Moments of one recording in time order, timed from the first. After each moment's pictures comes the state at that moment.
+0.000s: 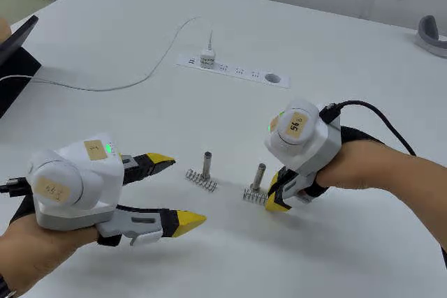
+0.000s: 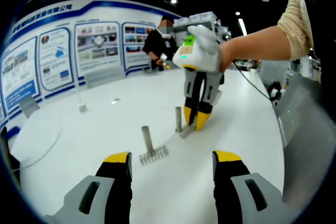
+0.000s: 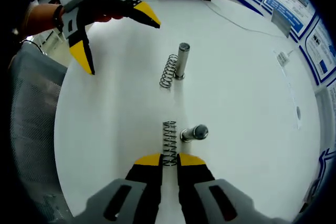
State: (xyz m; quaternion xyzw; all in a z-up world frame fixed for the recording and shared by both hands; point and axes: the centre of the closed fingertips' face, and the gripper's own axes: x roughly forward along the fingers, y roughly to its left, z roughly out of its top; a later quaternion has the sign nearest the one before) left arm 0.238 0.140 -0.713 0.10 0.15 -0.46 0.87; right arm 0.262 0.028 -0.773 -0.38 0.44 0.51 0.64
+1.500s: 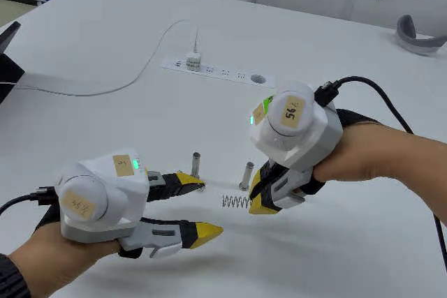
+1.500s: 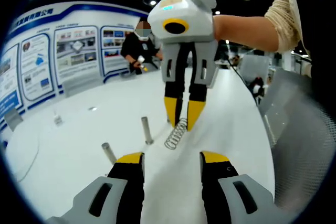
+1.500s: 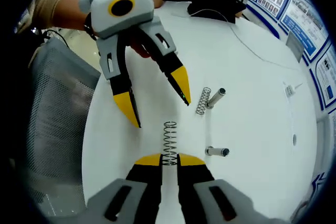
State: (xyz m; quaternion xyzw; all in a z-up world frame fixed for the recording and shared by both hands) left arm 0.213 0.088 -0.713 0.12 0.14 -0.54 0.82; right arm 0.213 0.055 -0.721 -0.40 0.39 0.57 0.60
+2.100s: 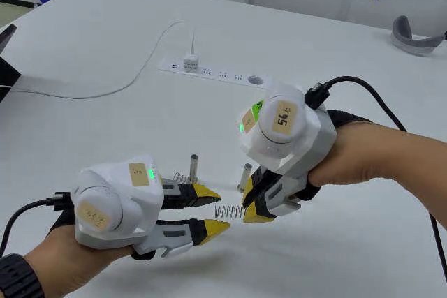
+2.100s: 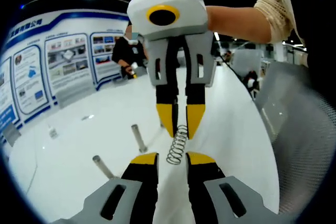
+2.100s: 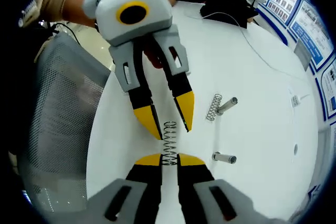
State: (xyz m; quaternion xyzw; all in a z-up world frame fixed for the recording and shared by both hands) left arm 0.209 0.072 -0.713 0.15 0.11 -0.56 0.81; right arm 0.200 0.063 -0.719 -0.42 0.39 0.59 0.57
